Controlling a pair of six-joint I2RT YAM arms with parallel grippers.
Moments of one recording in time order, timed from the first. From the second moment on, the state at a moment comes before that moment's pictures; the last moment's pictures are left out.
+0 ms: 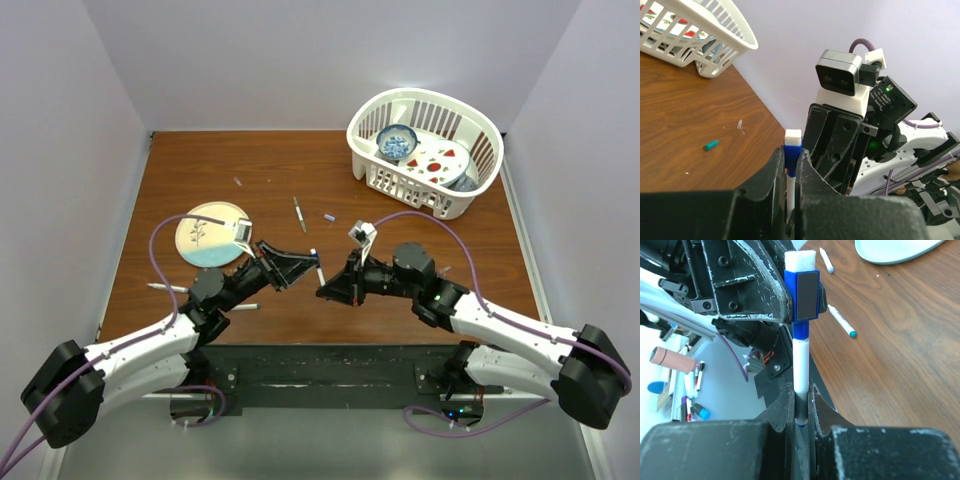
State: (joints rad) left arm -0.76 0.91 0.26 0.87 0.23 -0.93; right arm 0.85 1.02 0.55 0.28 -0.46 0.57
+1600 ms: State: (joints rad) left arm -0.90 1.11 0.10 1.50 -0.07 -0.93; right arm 0.85 1.14 0.91 -0.15 -0.49 0.27
